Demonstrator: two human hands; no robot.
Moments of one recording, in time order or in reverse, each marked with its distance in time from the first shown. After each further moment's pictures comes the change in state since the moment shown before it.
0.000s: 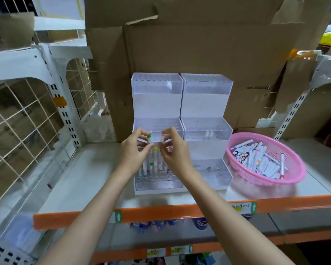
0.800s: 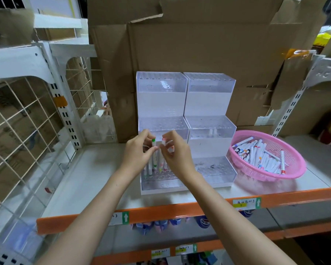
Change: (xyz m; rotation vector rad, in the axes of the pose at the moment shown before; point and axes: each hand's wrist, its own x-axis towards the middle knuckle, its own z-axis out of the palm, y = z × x) left_hand 0.000 -0.015 -0.012 0.106 -0.075 0.151; right_hand -0.008 0.003 0.019 -0.099 0.039 -0.046
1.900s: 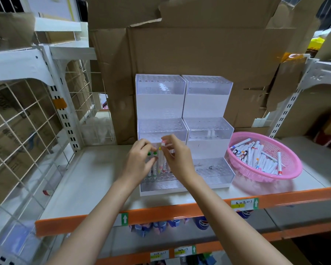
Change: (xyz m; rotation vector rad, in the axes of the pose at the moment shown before) left_hand -0.014 -0.016 0.010 0.226 -0.059 0.201; right_hand -0.005 -0.001 -0.007 -0.027 -0.034 0.034
